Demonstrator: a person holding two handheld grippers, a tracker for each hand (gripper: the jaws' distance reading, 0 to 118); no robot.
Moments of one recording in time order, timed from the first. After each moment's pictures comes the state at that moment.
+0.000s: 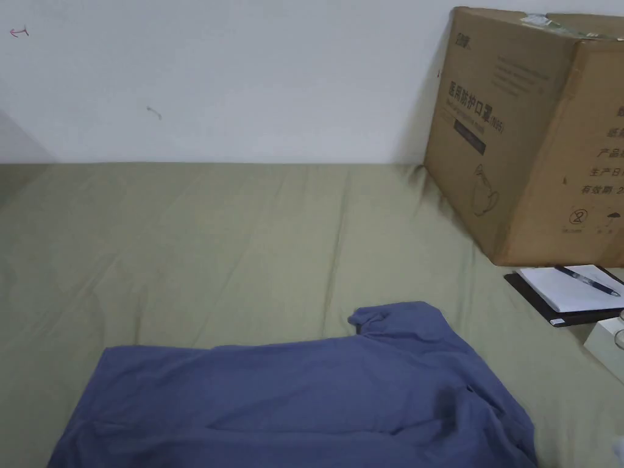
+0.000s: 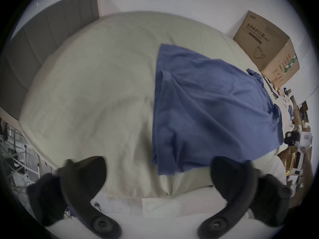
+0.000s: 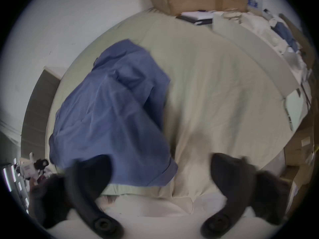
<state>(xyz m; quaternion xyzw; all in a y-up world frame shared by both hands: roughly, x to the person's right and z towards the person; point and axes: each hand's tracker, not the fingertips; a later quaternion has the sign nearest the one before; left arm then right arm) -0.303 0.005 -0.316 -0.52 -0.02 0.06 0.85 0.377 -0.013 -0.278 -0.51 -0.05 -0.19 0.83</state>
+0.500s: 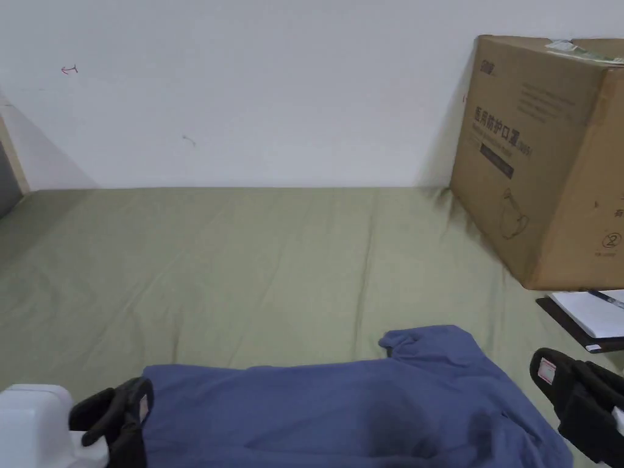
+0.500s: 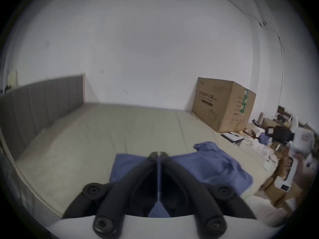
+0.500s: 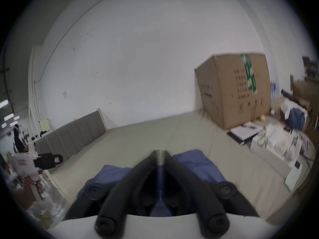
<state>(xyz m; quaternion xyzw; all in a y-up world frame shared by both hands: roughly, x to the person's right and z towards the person) -0.195 0.130 -0.257 -0.15 -0.10 0.04 0.98 0.225 0.137 -0.234 -0.09 0.06 -0.10 0.99</state>
